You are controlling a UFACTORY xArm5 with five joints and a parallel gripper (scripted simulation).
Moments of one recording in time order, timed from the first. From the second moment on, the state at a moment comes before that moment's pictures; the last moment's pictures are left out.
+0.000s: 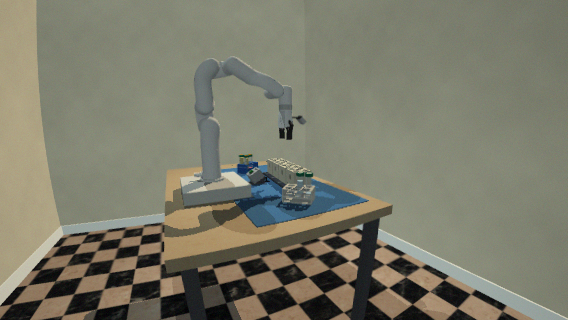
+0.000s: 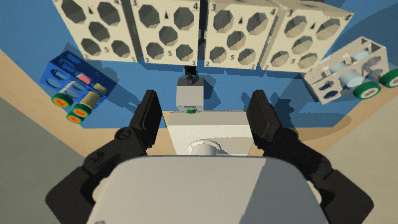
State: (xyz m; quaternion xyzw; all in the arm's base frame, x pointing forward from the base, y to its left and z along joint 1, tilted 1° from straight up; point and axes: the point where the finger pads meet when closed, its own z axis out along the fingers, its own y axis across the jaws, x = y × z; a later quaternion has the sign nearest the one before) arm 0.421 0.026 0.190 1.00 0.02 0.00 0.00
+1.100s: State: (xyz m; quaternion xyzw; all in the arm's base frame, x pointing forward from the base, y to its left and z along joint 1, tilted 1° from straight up) arm 0.398 -0.112 0.191 0.93 -0.37 0.00 0.00
